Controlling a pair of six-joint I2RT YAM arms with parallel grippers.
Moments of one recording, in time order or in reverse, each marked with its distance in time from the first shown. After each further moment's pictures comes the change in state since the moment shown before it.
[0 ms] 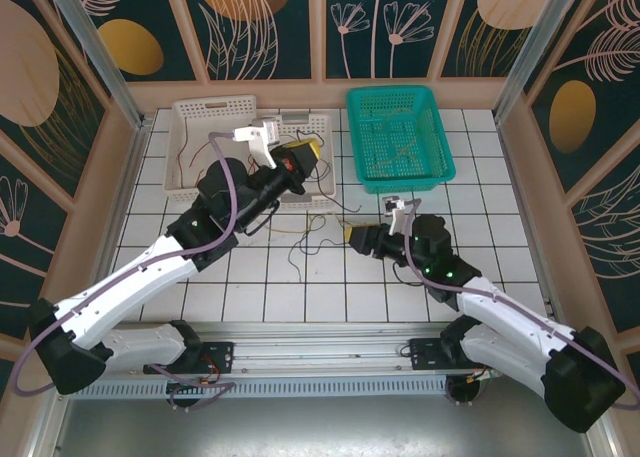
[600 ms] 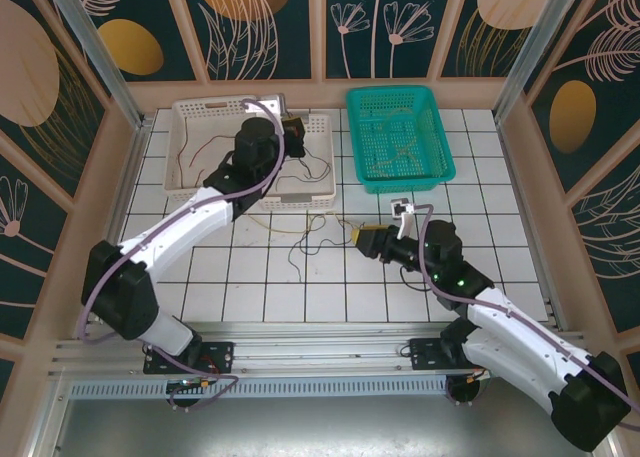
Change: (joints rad) left arm 0.249 0.385 0.137 -0.003 -0.058 0.145; right arm 0.000 -0.131 -0.005 -0.113 0.022 -0.019
